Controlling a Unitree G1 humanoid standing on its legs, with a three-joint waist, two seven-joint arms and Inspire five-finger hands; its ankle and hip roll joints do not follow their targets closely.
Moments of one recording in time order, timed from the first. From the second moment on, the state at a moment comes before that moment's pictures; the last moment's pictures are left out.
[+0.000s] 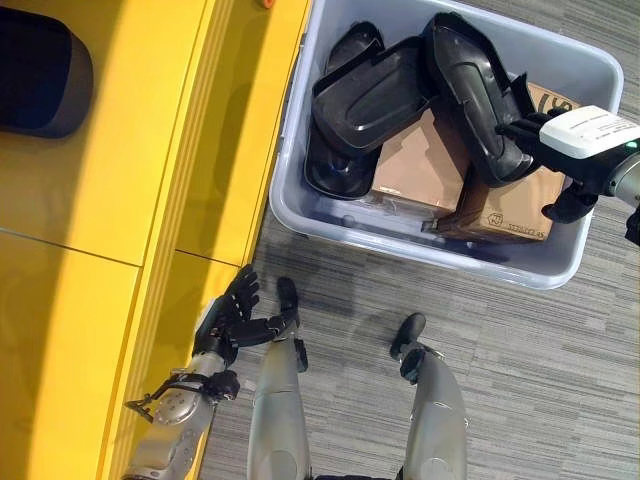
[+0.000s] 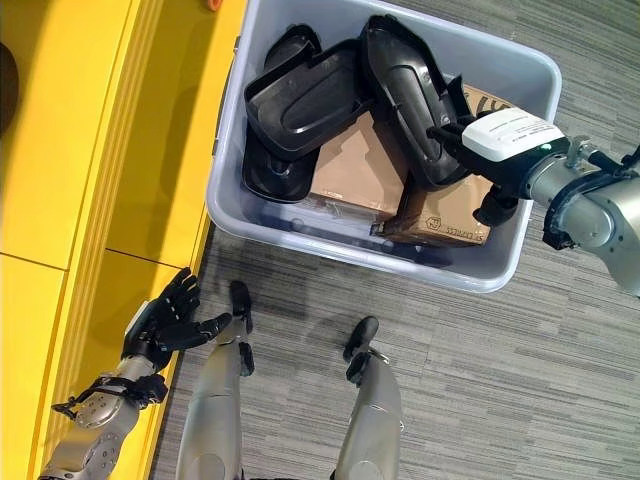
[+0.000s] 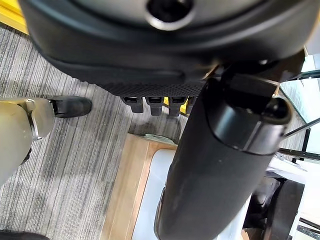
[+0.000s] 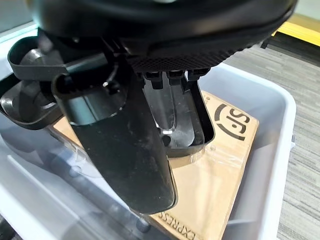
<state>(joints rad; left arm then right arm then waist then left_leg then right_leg) 0.11 0.54 -0.15 0.11 -0.62 -0.16 0.01 -0.97 -1.46 0.83 0.27 -0.23 -0.17 0.06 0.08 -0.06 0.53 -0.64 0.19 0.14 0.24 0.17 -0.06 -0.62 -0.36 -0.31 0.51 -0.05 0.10</state>
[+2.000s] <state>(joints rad) 0.11 0.57 -0.15 0.11 -0.62 -0.16 0.03 -1.11 -1.35 0.92 0.48 -0.28 -0.13 0.01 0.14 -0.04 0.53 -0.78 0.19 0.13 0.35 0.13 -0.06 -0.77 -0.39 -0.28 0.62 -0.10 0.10</state>
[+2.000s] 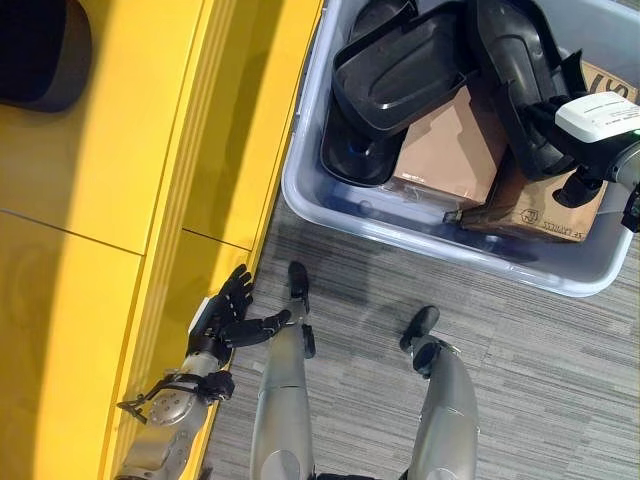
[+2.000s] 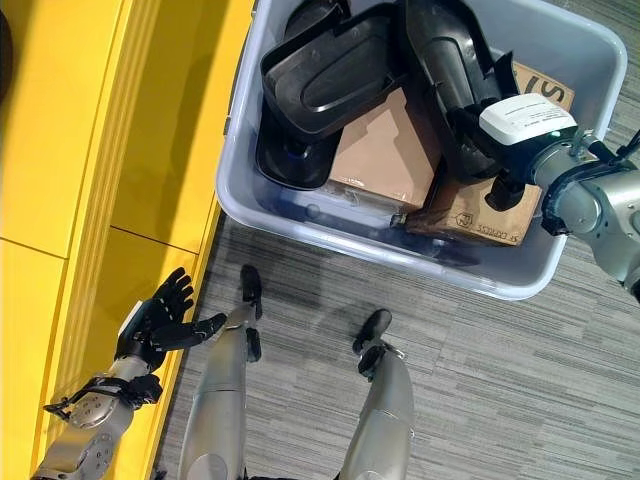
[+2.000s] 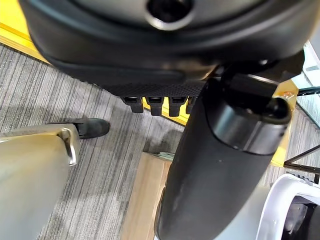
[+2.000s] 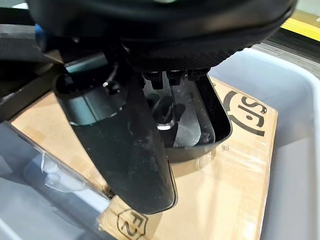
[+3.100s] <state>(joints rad) 0.14 0.58 -0.15 0.03 -0.62 -0.18 0.08 -1.25 -1.31 0.89 0.64 -0.34 -0.13 -0.04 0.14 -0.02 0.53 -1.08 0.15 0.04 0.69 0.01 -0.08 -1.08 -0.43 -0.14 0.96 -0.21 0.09</state>
